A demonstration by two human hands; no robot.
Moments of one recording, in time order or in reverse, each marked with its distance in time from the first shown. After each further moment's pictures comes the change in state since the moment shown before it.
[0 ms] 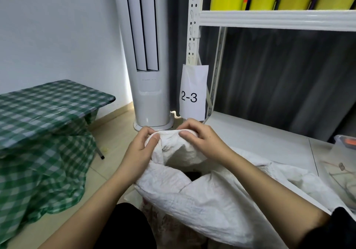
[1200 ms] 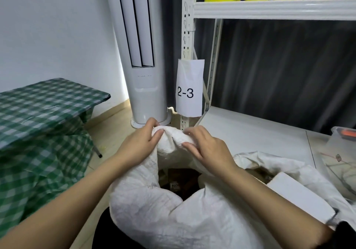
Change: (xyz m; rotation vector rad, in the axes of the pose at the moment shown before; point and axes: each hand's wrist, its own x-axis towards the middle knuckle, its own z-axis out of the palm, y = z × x) left_hand 0.034 -0.010 0.001 0.516 -0.202 0.023; right_hand -0.038 0.015 0.013 -0.638 0.156 0.001
